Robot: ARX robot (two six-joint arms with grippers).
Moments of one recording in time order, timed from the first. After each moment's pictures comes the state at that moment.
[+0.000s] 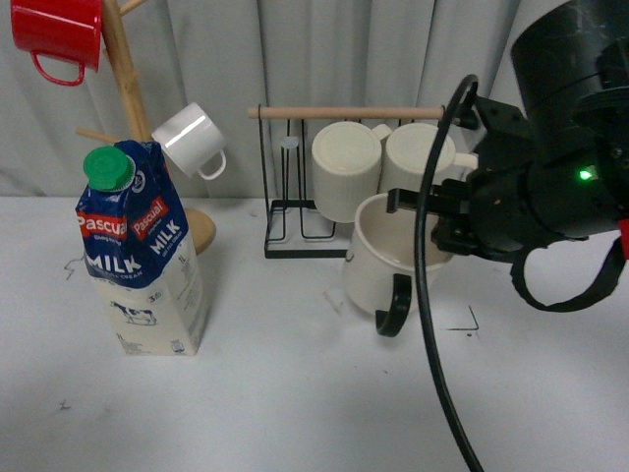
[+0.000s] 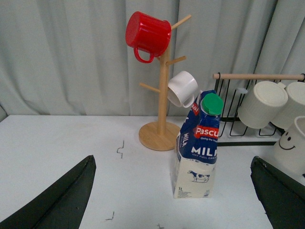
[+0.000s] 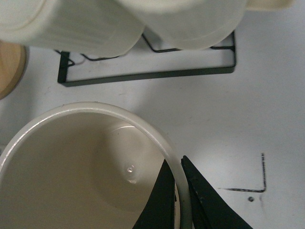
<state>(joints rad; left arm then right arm) 0.00 0.01 0.01 0.00 0.00 -0.01 0.29 2.00 1.14 0.12 -0.03 0.33</state>
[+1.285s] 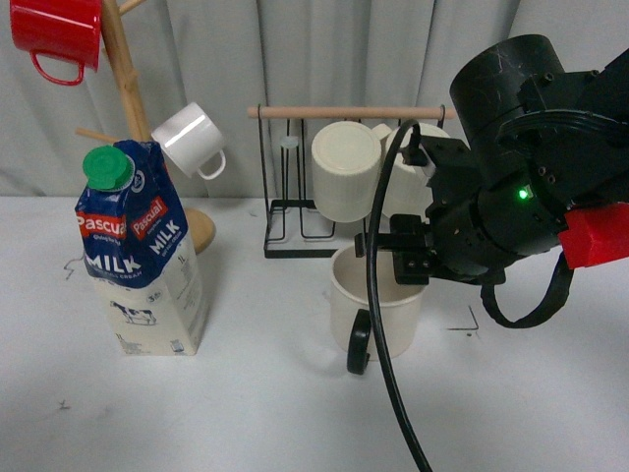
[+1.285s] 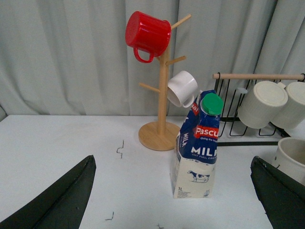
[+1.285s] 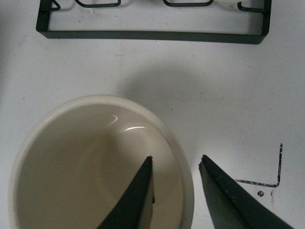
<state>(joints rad) 0.00 0.01 0.01 0.00 0.00 -0.01 0.33 2.09 1.24 -0.02 -0.04 0.22</state>
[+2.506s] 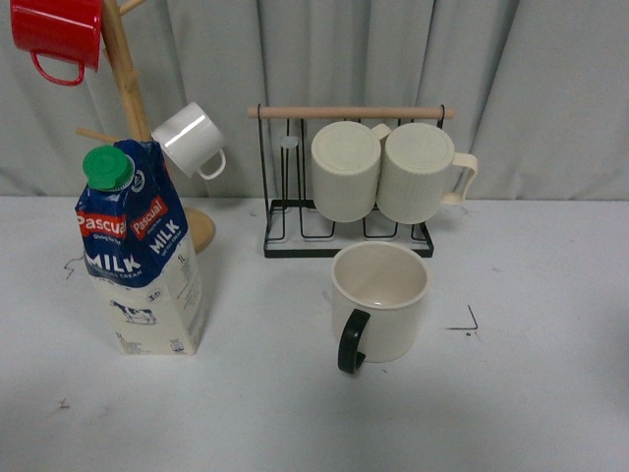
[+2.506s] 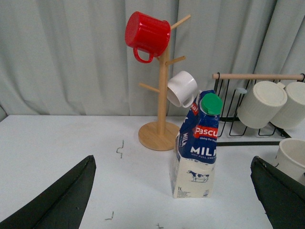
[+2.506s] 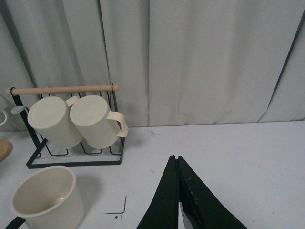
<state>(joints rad) 0.00 0.01 0.01 0.00 0.00 -0.01 0.08 1.00 0.16 0.83 0.08 0.01</state>
